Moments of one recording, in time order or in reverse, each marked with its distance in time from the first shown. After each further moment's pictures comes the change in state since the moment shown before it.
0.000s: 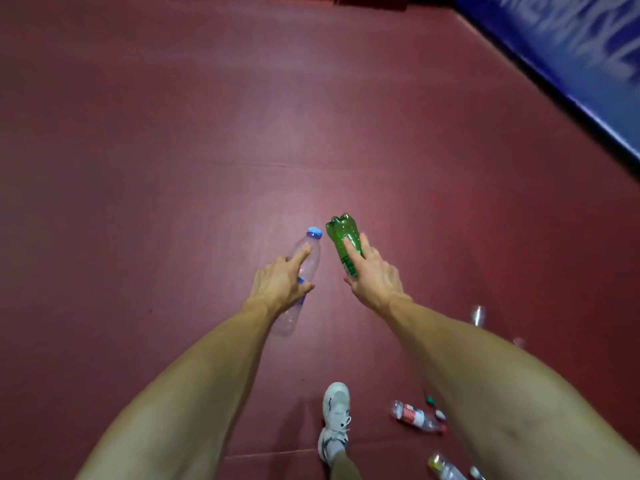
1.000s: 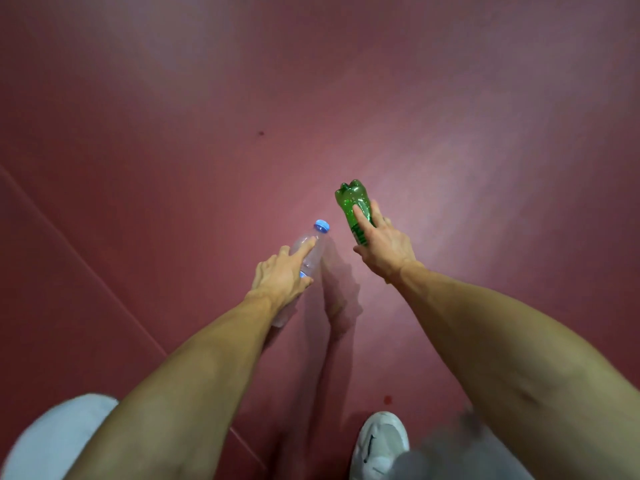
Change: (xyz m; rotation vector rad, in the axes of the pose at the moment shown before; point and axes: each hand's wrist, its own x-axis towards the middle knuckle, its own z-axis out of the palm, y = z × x) left_hand 0.114 -0.401 0.548 -0.223 0.061 -0.721; right_hand 0.294 -0.151 0.639 -0.200 -0.199 -0.740
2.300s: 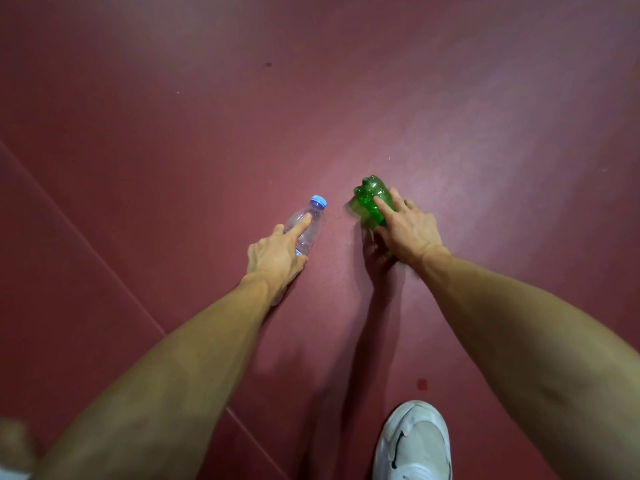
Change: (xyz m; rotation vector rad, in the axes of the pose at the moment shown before) left_hand 0.028 -0.048 0.107 0.030 0.065 -0.142; right_hand 0.022 0.034 0.134 -0.176 -0.028 -0.029
